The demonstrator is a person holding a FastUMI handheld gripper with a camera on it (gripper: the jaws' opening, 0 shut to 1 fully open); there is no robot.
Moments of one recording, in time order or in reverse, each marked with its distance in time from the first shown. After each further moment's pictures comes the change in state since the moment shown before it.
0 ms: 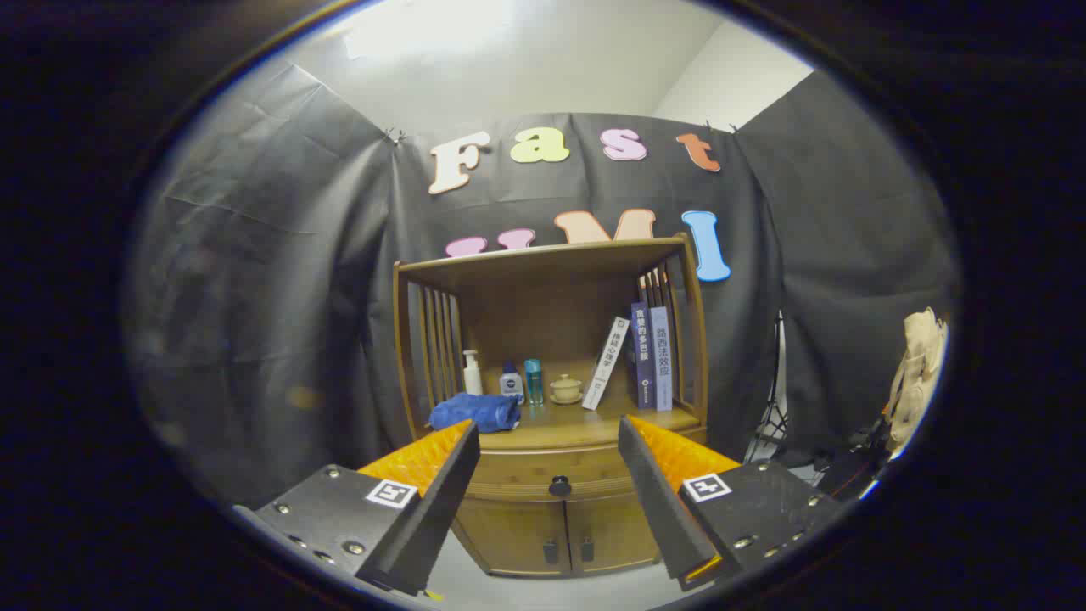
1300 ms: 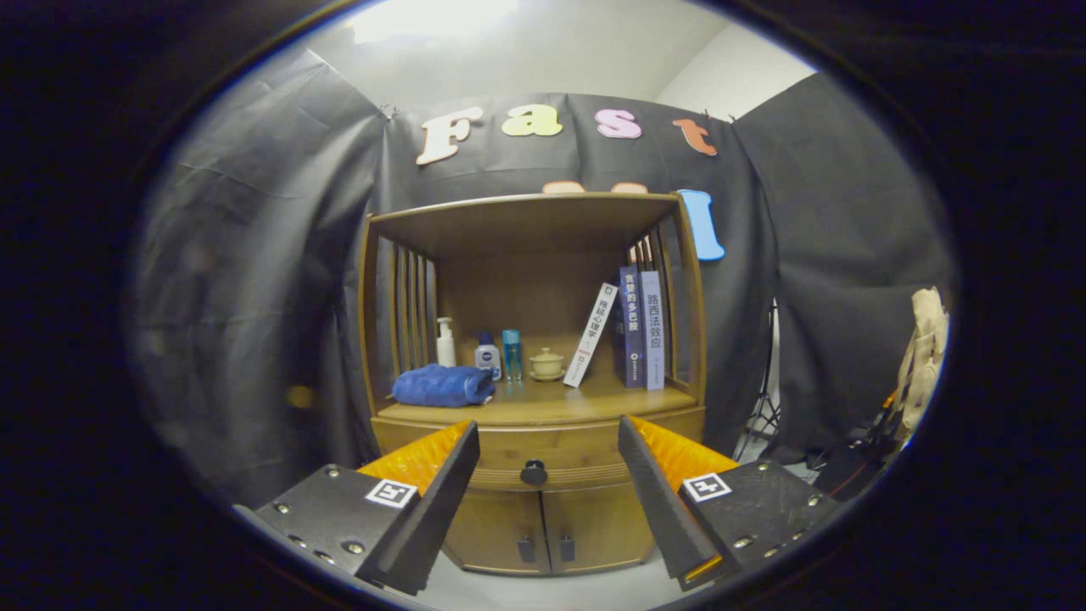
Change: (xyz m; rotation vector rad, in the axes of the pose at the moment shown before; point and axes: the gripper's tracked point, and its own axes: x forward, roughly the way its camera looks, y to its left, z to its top) arm 0.063 -0.026 -0.067 -0.030 0.016 -0.039
